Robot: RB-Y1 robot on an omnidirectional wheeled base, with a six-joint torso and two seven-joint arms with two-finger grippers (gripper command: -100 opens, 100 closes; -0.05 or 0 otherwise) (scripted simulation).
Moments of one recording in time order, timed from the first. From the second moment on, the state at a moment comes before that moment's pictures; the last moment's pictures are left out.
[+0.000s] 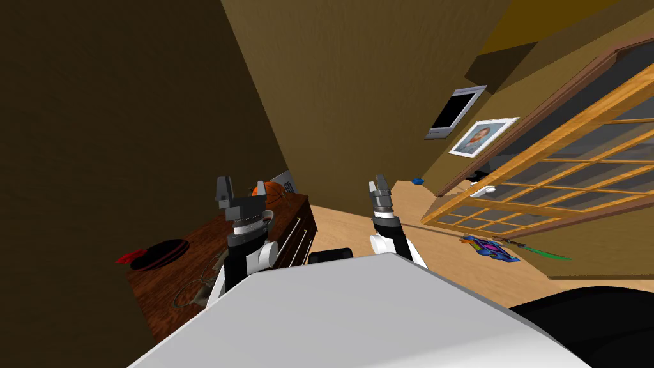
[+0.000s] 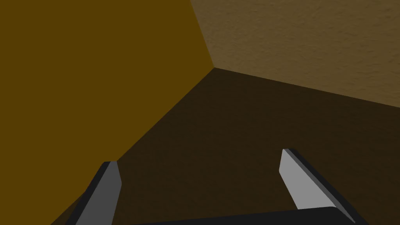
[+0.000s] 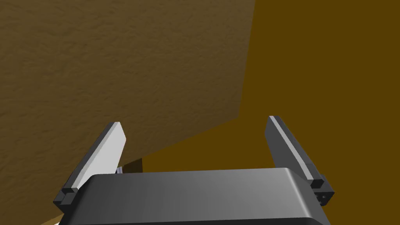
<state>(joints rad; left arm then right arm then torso) 0.46 -0.01 0.01 -2.36 -0.10 -0.55 0.17 0.53 0.00 0.06 -2.26 0.11 -0.52 0.16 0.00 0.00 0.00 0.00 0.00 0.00</state>
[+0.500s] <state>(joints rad) 0.43 0.09 0.01 -2.32 -0.03 -0.49 0.20 0.53 0.00 0.06 -2.26 0.11 -0.52 0.16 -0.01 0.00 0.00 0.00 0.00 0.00</state>
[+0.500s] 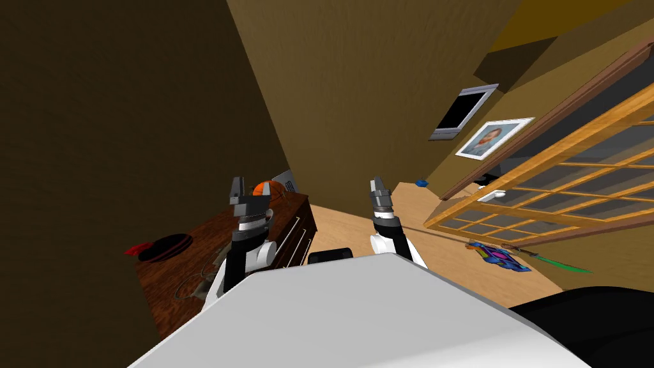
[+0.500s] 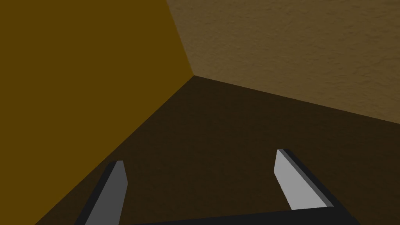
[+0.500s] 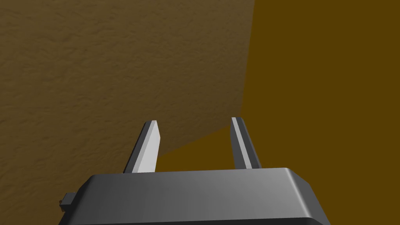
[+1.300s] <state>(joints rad) 0.35 0.18 0.03 -2.21 0.18 -0.28 0.29 0.53 0.00 0.06 -2.26 0.11 -0.52 0.16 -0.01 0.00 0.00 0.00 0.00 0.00</state>
